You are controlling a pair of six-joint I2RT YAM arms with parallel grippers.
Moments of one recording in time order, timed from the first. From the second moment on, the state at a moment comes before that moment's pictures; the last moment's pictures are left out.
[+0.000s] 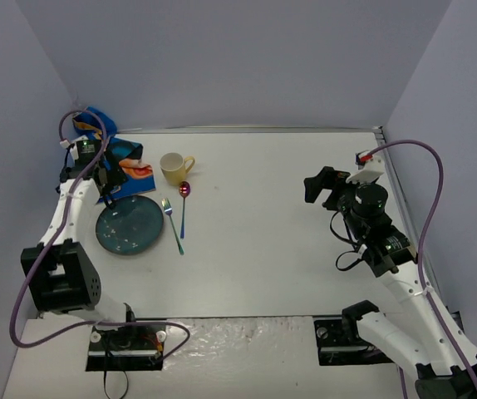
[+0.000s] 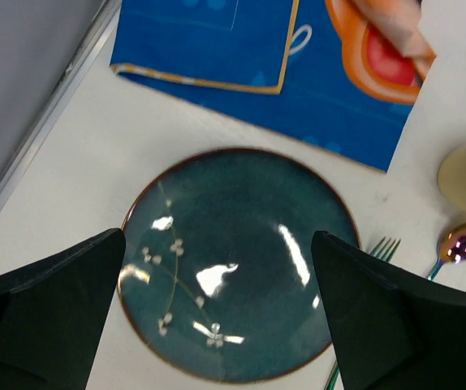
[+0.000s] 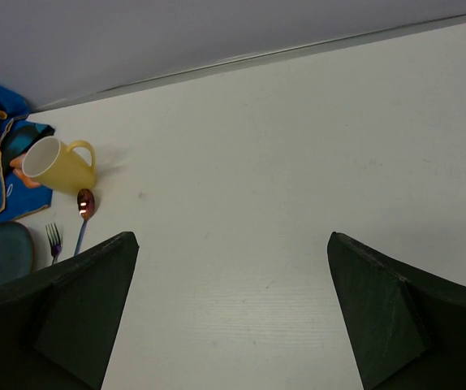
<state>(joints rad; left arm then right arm) 0.15 1.53 1.30 -0.64 -0.27 -0.40 0.35 0.82 0.84 -0.24 0.16 0.39</state>
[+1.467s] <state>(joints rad) 0.23 2.36 2.03 -0.80 -0.26 -0.28 0.35 0.91 0.82 -0.23 -0.05 0.36</state>
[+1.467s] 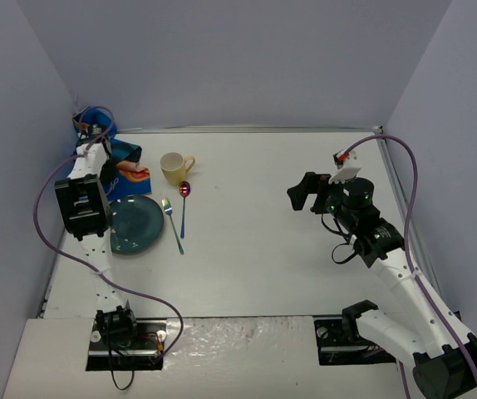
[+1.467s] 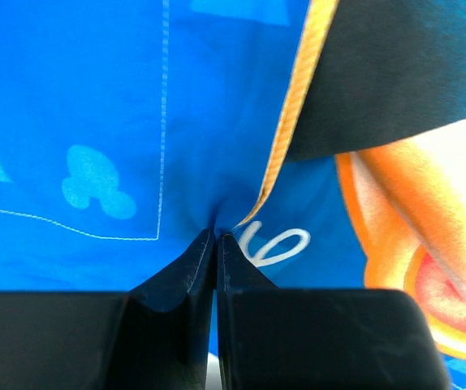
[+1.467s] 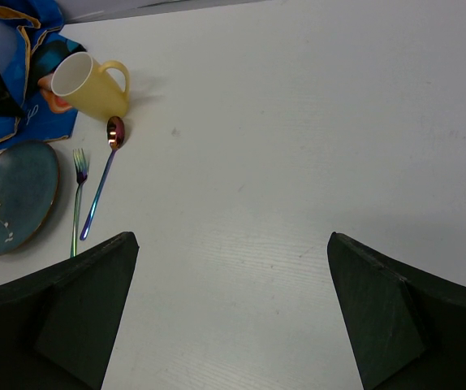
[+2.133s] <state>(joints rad) 0.28 1.86 2.56 -0.81 -0.02 -0.41 0.35 0.88 0.82 -0.23 -0.09 0.36</state>
